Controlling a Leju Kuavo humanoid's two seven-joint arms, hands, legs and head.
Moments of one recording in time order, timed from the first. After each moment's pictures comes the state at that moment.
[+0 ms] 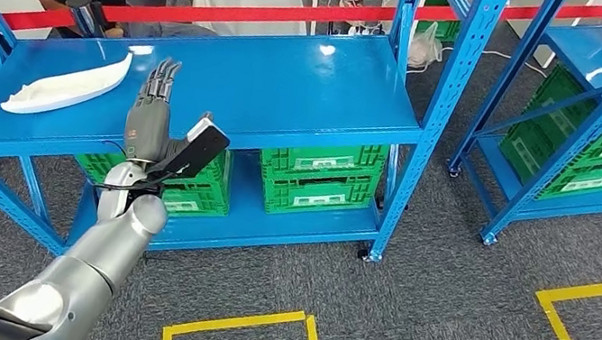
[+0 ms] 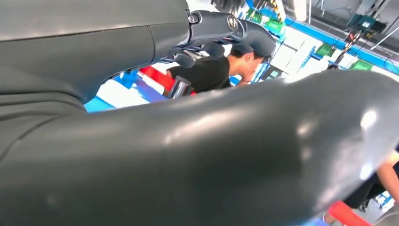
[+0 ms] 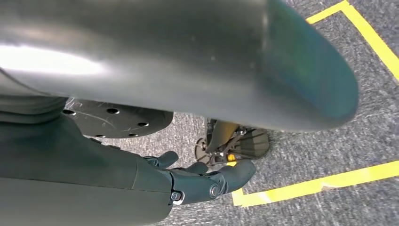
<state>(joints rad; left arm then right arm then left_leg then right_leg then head) -0.76 -0.22 -0.18 -0.55 -0.90 0.58 -0.35 -0.09 0.19 -0.99 -0.20 0.67 0.06 -0.15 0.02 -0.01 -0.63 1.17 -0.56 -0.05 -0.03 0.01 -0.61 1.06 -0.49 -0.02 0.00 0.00</state>
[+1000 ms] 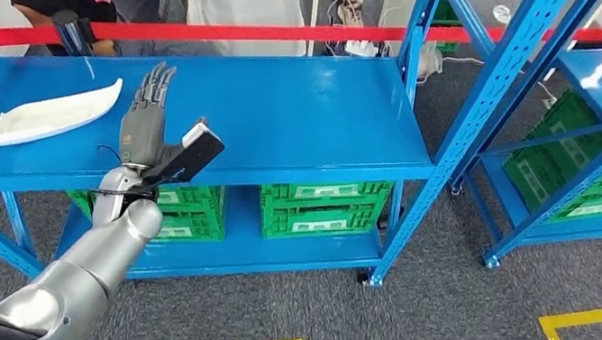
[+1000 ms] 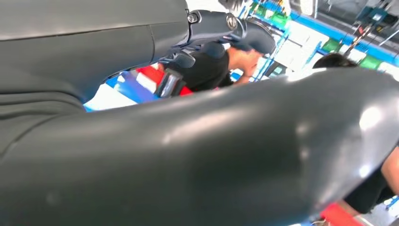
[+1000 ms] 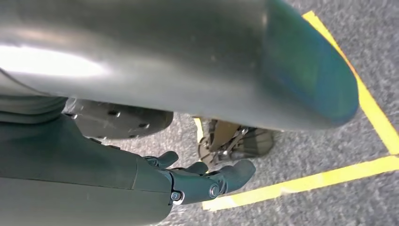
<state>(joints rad) -0.75 -0.22 -0.18 -0.55 -0.90 0.59 -0.36 -0.09 0.20 -1.00 -0.20 0.67 0.06 -0.16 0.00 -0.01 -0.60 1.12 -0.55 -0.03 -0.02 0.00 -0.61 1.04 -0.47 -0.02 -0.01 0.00</state>
